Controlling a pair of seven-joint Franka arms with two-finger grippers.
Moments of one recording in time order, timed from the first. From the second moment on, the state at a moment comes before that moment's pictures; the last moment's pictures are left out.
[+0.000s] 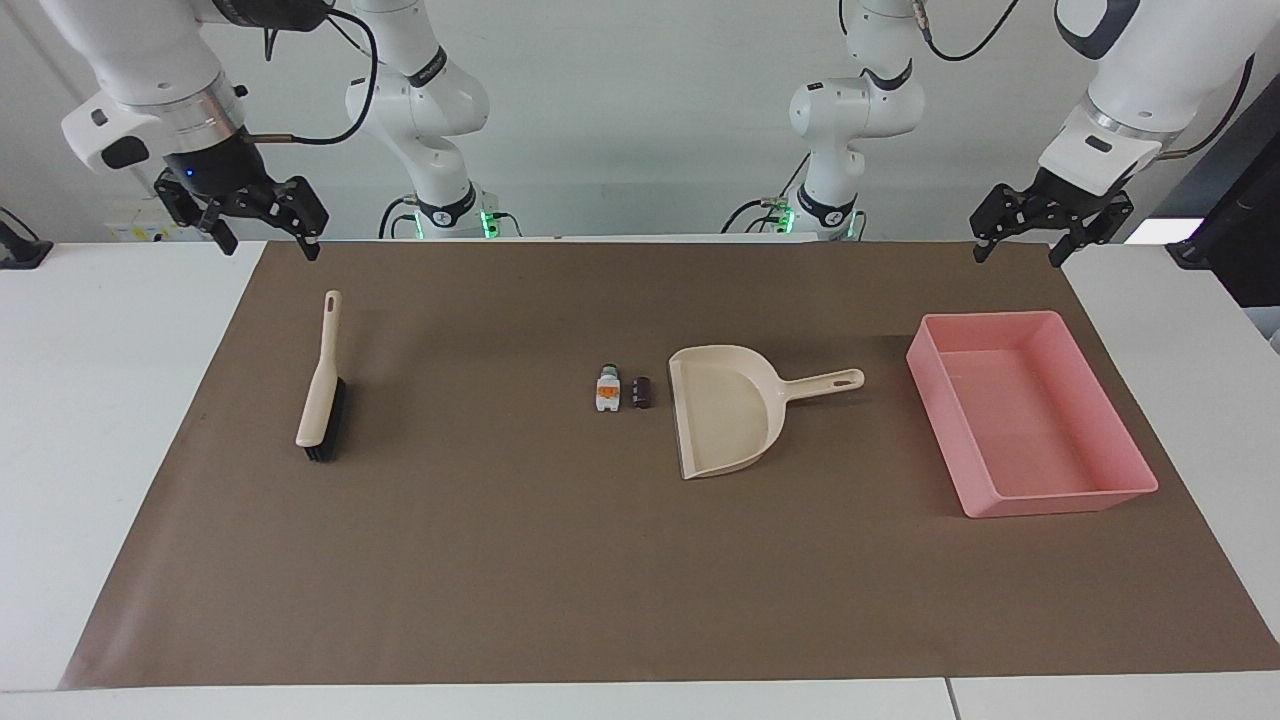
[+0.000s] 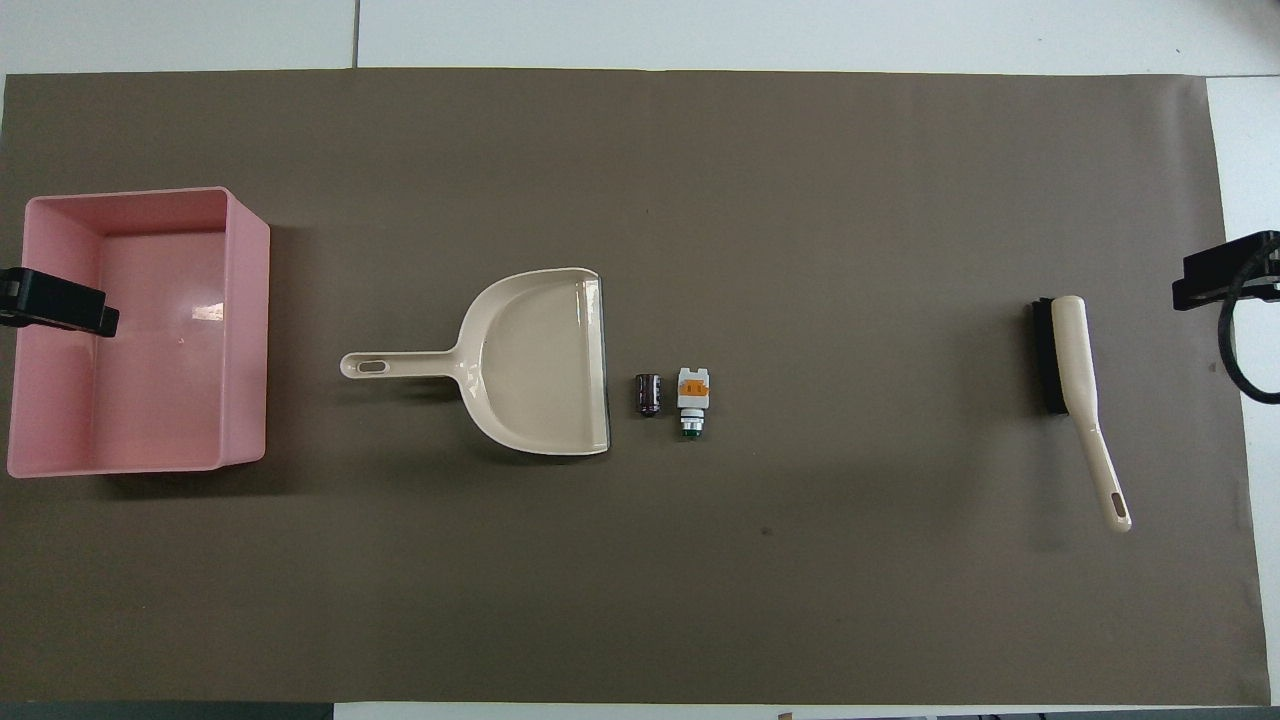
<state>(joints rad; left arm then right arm) -0.01 -0.03 -0.03 -1.55 0.00 1.49 0.12 0.02 -0.01 -0.06 -1.49 -0.04 1.46 0.04</state>
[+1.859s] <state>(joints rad) -0.02 -0.03 -0.03 -1.56 0.00 1.49 0.12 -0.18 -0.09 -0.08 -2.39 -0.04 2.23 -0.13</state>
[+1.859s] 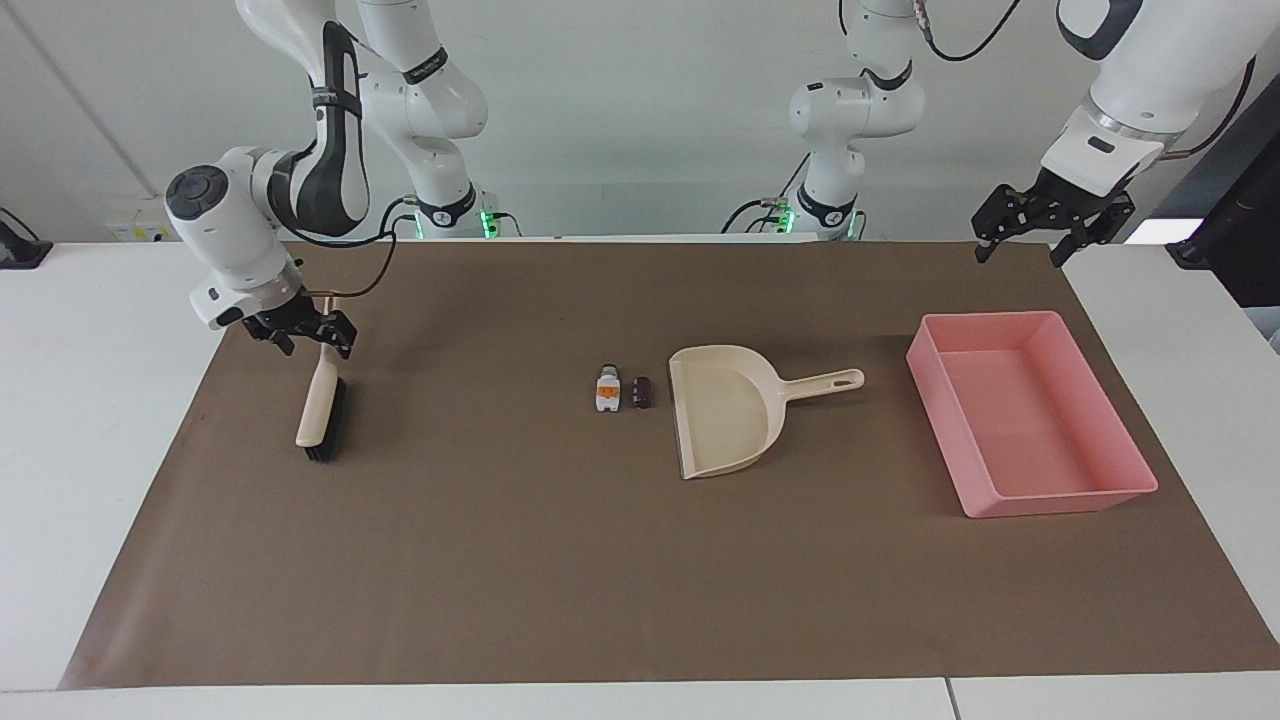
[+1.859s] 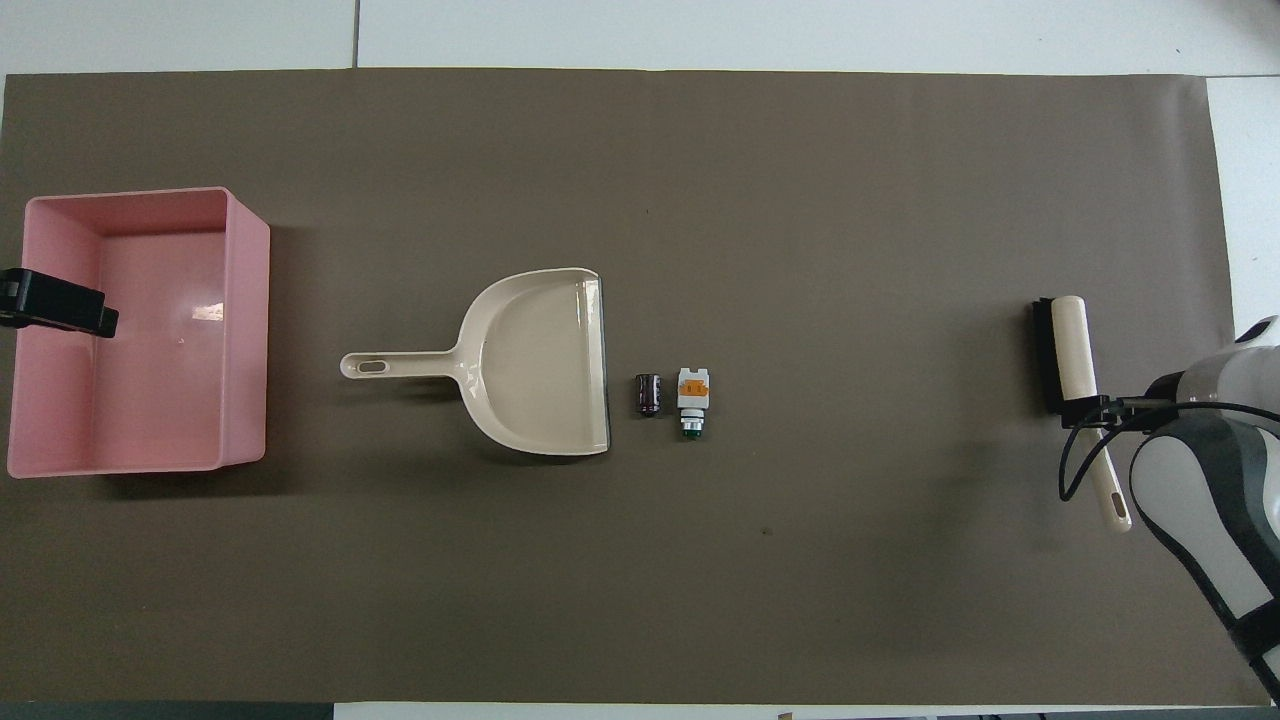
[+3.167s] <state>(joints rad) -0.22 -0.06 -0.07 -1.71 0.00 1.56 0.51 -0.20 -0.12 -0.07 -2.44 0.01 2.19 -0.22</state>
